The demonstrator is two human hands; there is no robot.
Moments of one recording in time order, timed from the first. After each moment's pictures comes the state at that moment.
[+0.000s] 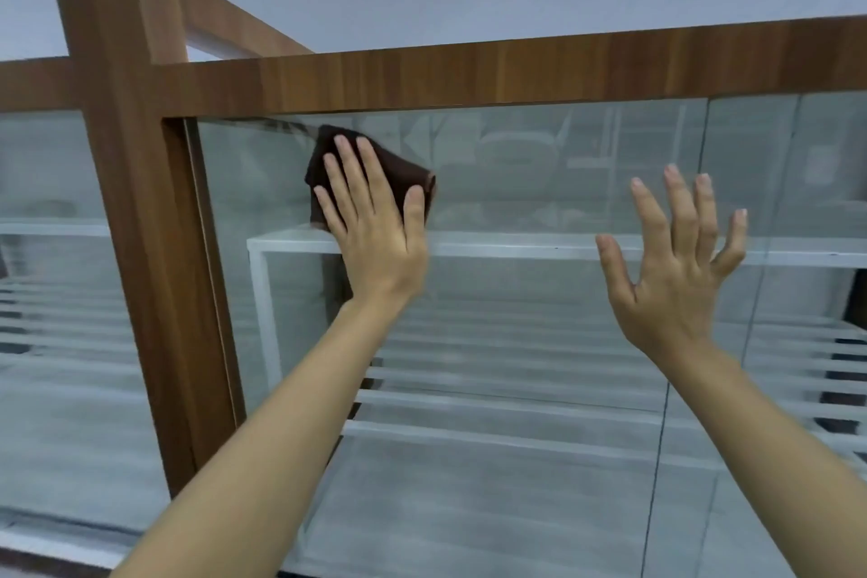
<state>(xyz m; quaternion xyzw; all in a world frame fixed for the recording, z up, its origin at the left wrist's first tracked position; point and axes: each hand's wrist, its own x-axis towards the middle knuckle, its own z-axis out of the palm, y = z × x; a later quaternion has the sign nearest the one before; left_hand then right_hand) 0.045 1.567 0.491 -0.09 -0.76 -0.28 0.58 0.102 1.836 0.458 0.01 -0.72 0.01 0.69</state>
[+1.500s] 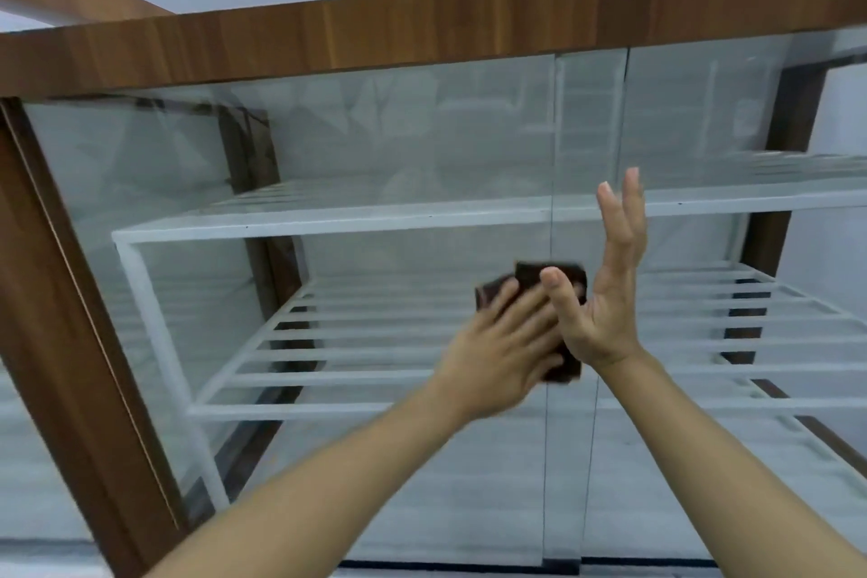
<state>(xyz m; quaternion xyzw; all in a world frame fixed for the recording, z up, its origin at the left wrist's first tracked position) 0.099 1.752 0.363 -0.44 -0.69 0.10 0.56 0.152 1.888 0.422 0.19 -0.70 0.30 0.61</state>
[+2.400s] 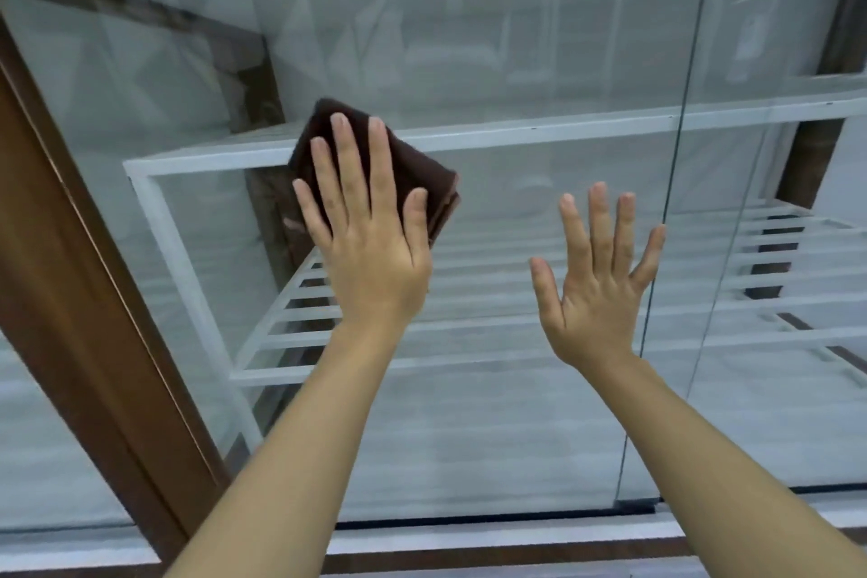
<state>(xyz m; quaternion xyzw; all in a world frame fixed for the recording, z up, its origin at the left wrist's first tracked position) 0.050 1.593 0.387 -0.16 -0.75 -0.24 0.60 0.100 1.792 0.326 -0.04 -0.79 0.01 0.61</state>
